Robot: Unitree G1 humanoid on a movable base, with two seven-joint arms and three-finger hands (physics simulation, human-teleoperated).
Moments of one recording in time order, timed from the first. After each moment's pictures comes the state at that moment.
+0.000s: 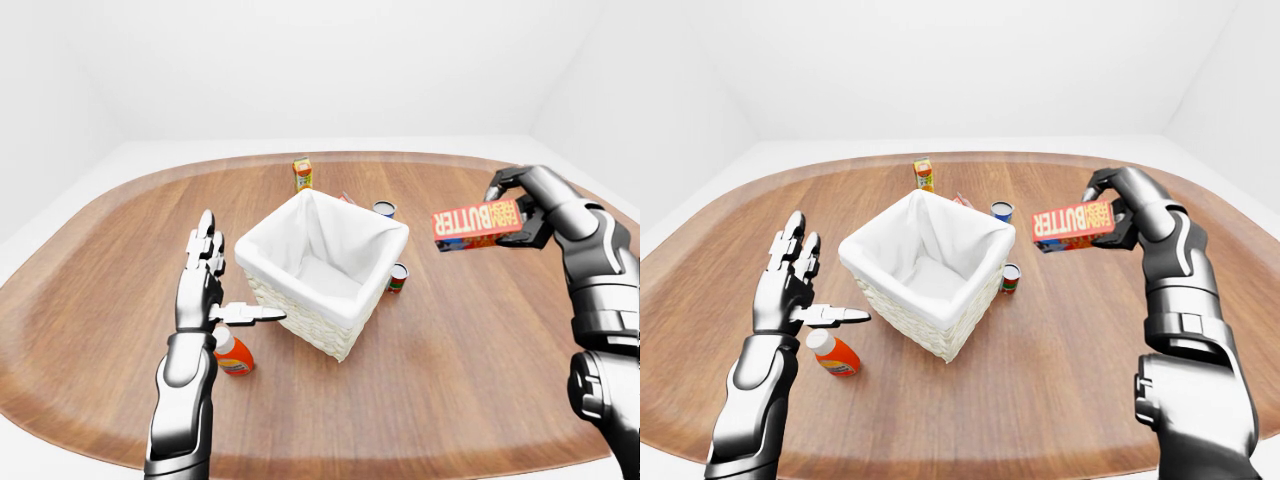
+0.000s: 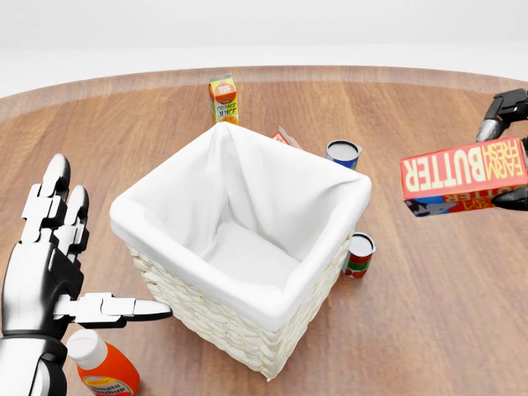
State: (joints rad) left arm -0.03 0.06 0.13 -0.28 -0.02 0.09 -0.10; right arm -0.83 -0.70 -0.17 0.82 -0.61 -0.09 0.29
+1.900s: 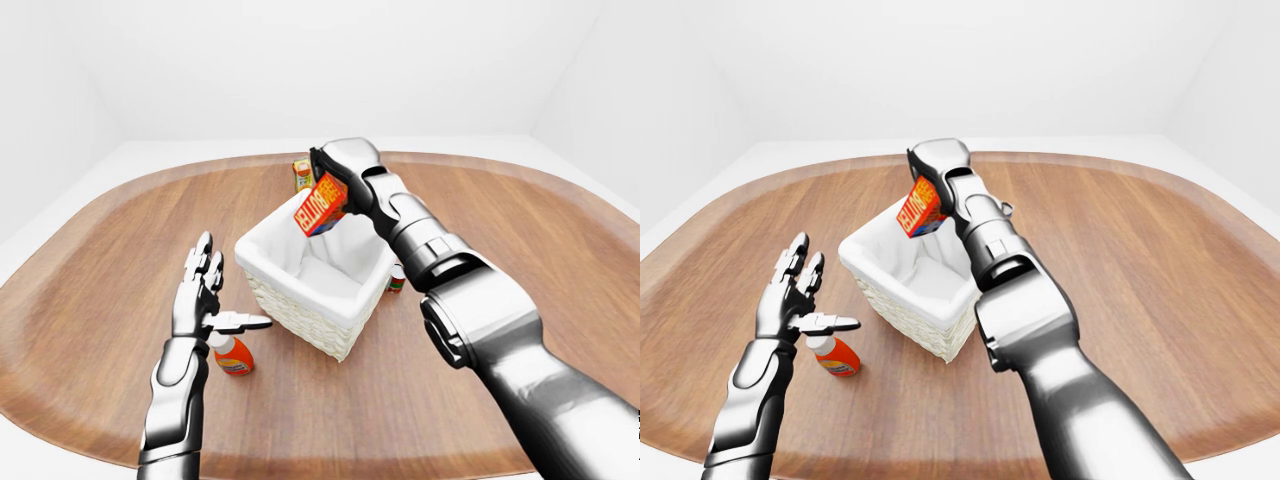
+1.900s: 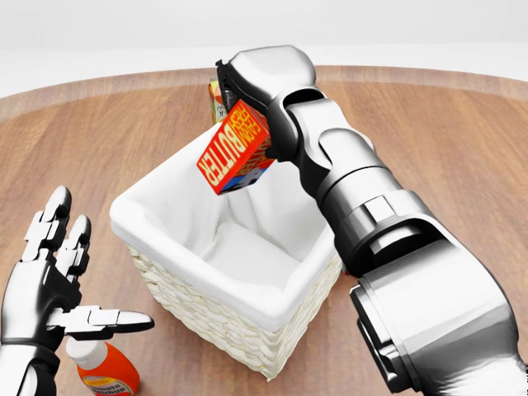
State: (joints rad) left arm -0.05 0.11 0.21 -0.04 -0.16 0.02 -0.19; right arm -1.42 -0.06 0.12 1.35 -1.16 -0.09 -0.06
